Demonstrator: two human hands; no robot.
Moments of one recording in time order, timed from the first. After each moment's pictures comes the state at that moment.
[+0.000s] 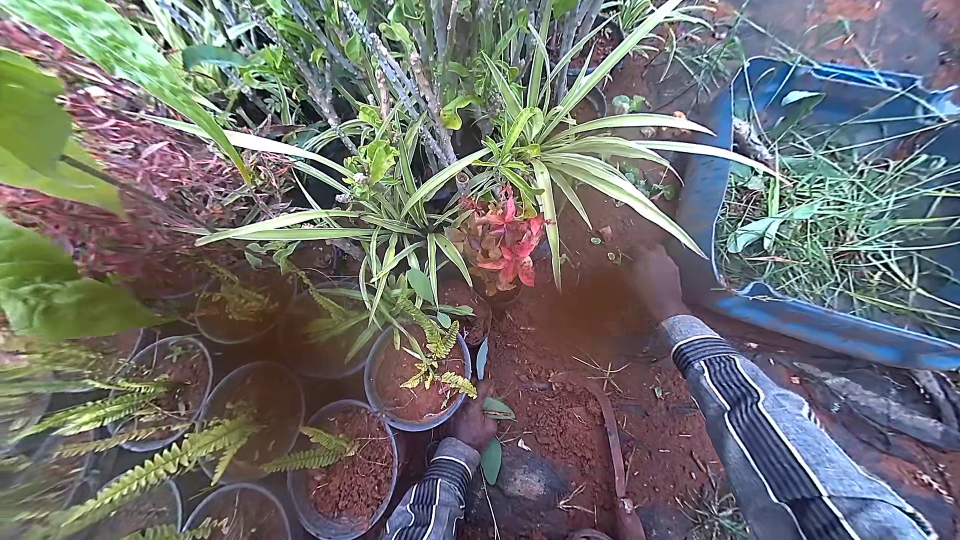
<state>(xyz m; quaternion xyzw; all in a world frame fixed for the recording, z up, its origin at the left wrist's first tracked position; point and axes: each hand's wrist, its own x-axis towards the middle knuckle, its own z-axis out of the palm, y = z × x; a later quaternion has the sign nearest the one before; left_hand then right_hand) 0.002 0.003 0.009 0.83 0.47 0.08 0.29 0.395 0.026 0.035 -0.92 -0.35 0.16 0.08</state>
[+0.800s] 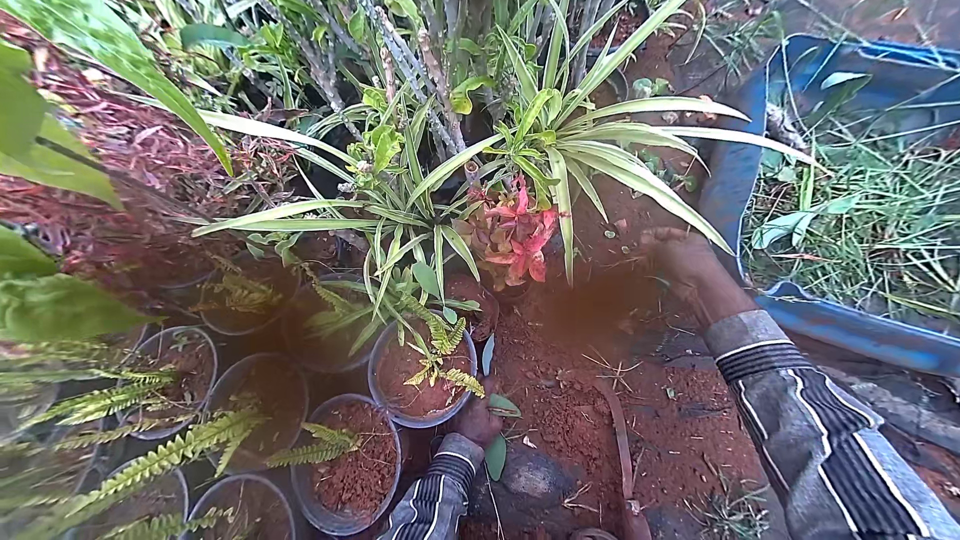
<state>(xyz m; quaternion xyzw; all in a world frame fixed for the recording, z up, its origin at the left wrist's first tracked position) 0.002 0.003 0.011 0.83 0.47 0.07 0.30 0.398 0.033 0.067 -0.79 -0.13 0.37 0.47</state>
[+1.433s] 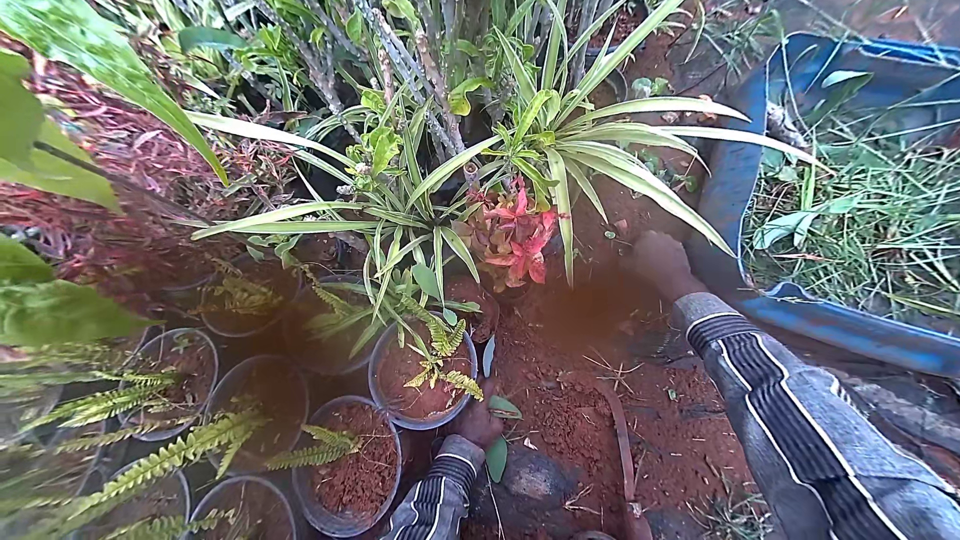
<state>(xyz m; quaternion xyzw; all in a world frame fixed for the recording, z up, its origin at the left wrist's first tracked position) 0.003 0.001 0.010 0.83 0.47 0.09 0.28 0.400 0.063 0.052 -0.90 -0.36 0.23 -0.05</state>
